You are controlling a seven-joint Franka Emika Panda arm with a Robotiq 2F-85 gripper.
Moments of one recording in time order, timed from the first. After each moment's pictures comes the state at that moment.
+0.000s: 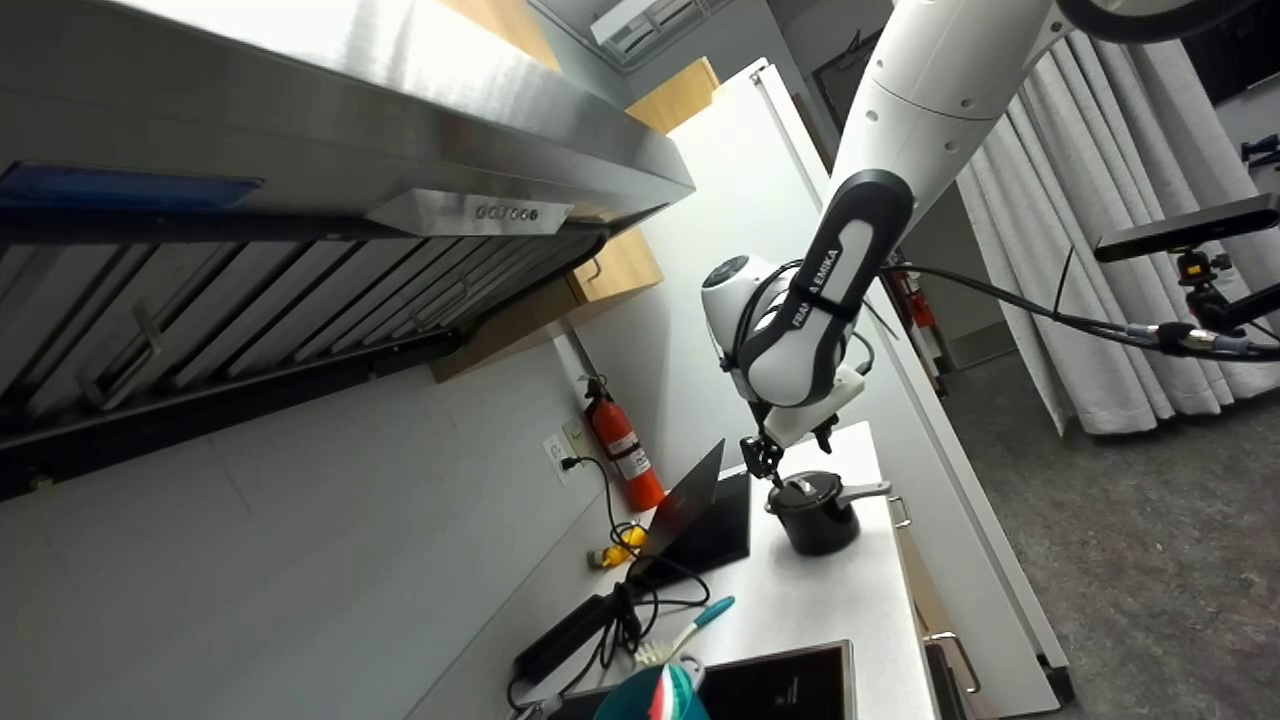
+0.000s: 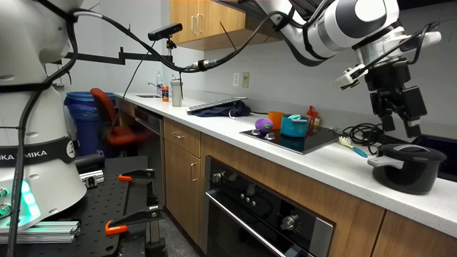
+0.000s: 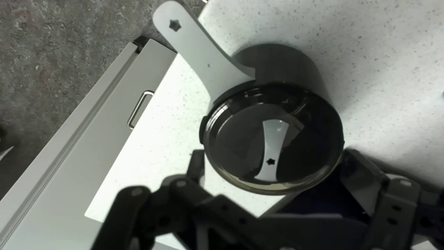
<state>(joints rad) -0.08 0.63 -0.21 -1.53 -0.23 2.49 0.56</state>
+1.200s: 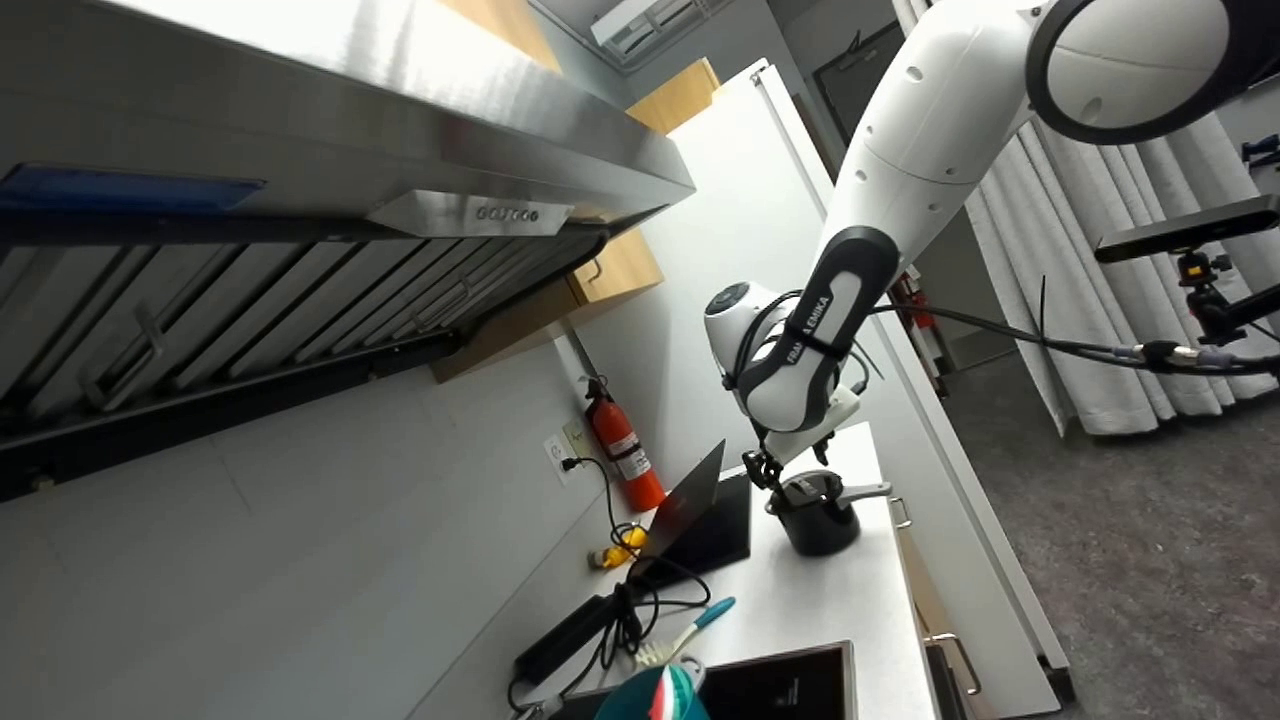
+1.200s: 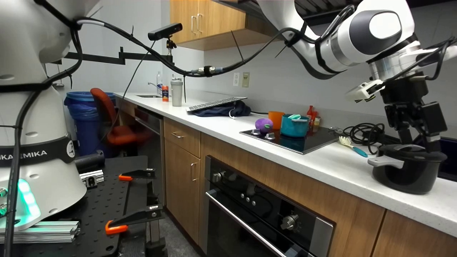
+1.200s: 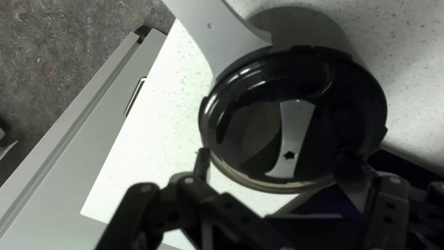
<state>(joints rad) -0.08 0.78 -0.25 -1.38 -0.19 2.49 0.54</state>
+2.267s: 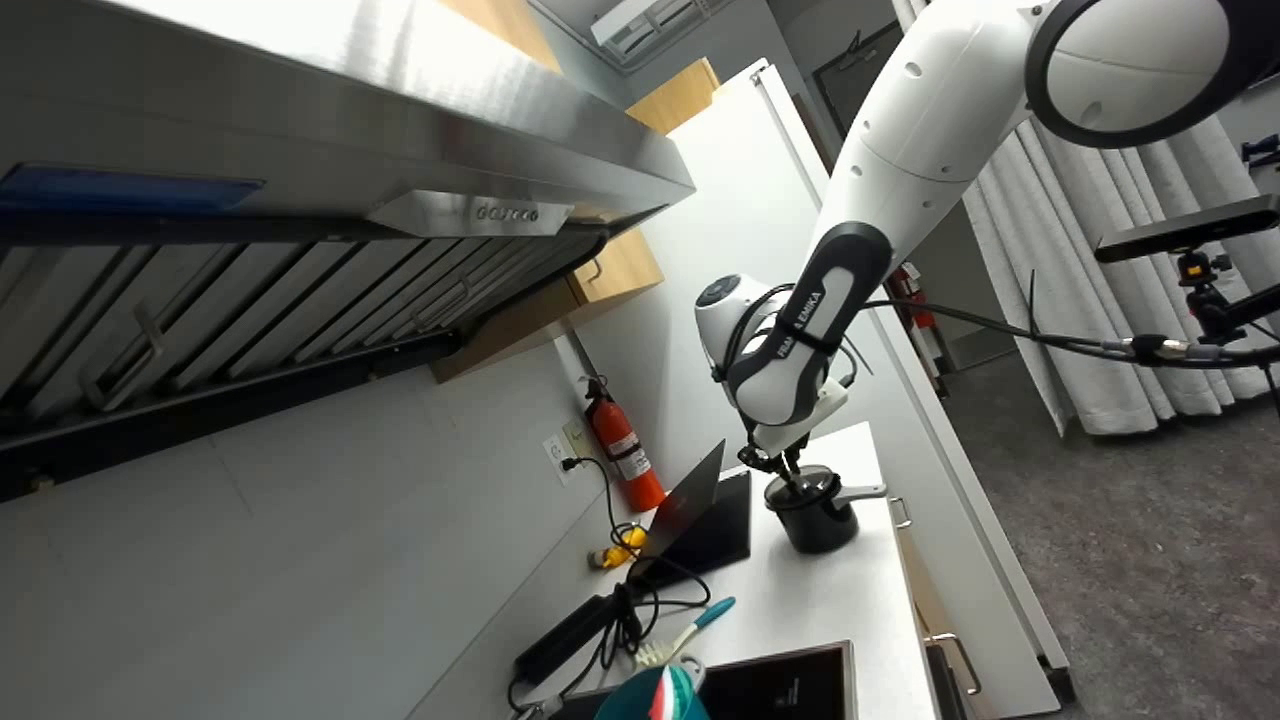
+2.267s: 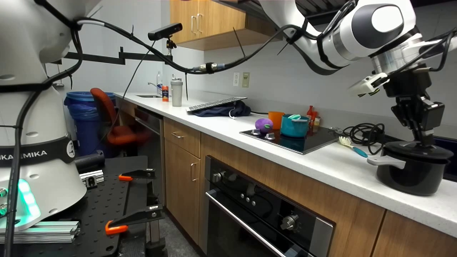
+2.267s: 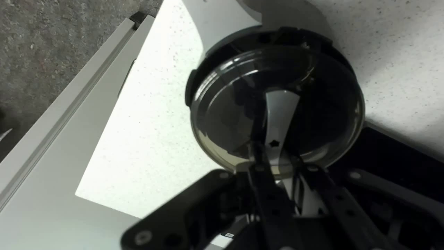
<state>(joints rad) -0.08 0.78 -0.25 -1.34 -0.19 2.49 0.53</state>
